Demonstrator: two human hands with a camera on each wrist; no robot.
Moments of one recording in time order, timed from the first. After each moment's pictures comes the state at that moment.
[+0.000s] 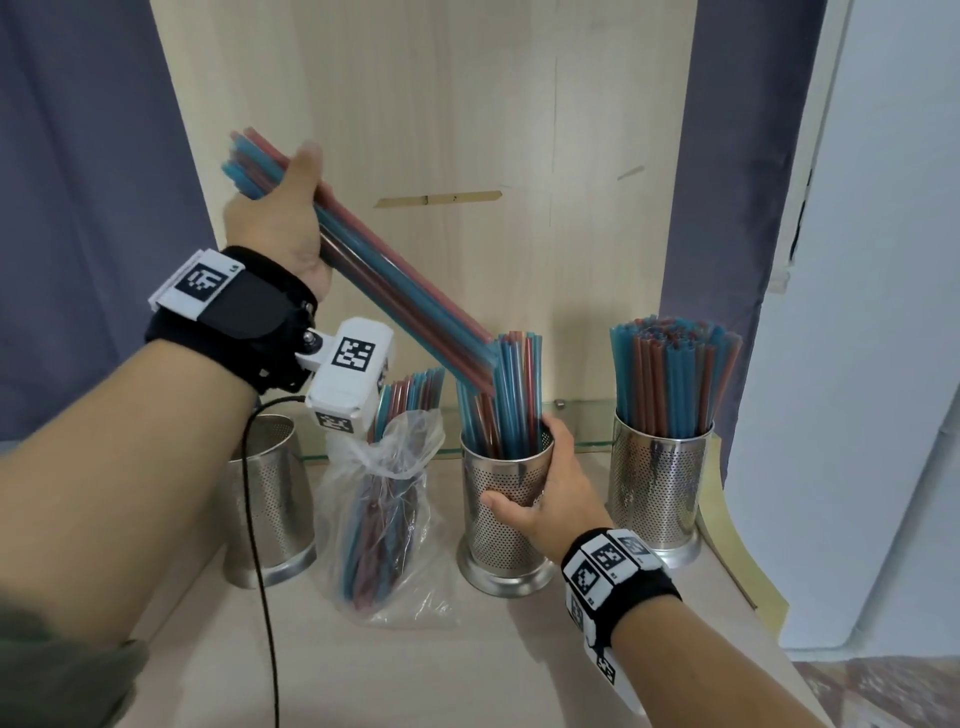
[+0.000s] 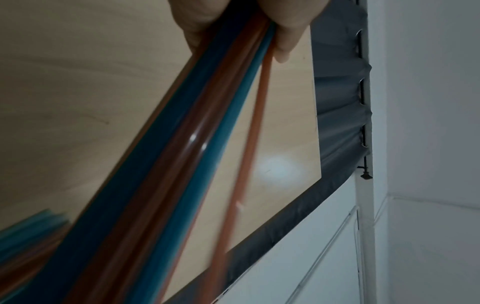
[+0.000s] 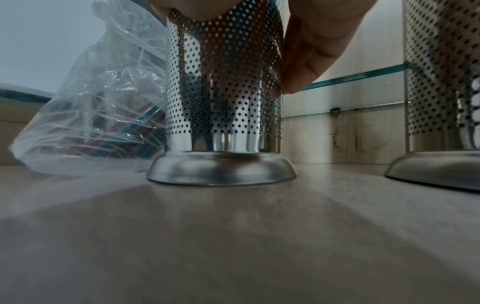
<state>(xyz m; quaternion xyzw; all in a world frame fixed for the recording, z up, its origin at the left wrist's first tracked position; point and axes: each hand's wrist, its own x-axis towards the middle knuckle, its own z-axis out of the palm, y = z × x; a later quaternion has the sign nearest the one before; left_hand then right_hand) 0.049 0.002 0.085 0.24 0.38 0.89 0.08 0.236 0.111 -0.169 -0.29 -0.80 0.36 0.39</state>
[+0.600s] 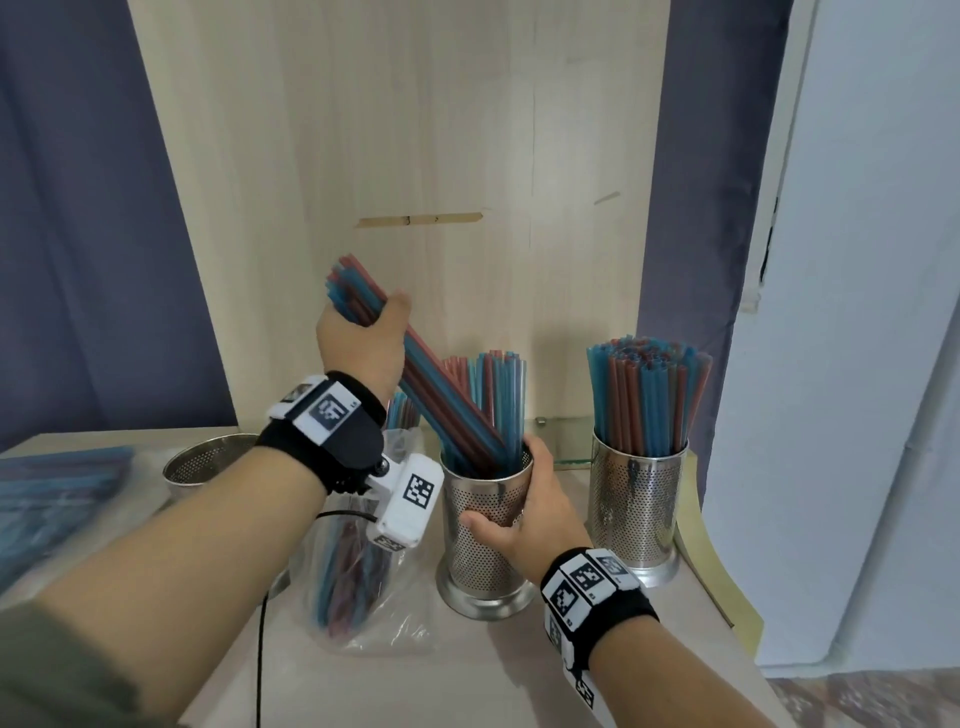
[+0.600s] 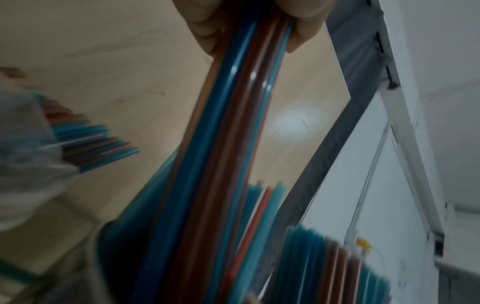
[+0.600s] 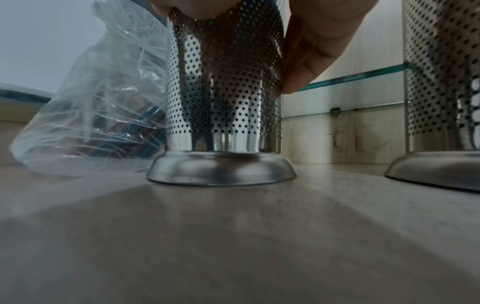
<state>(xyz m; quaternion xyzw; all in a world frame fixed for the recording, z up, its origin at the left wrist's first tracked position) 0.081 0.043 -0.001 0.31 0.53 0.79 0.00 0.236 0.112 -0.170 -0.29 -0.80 0.34 0.40</state>
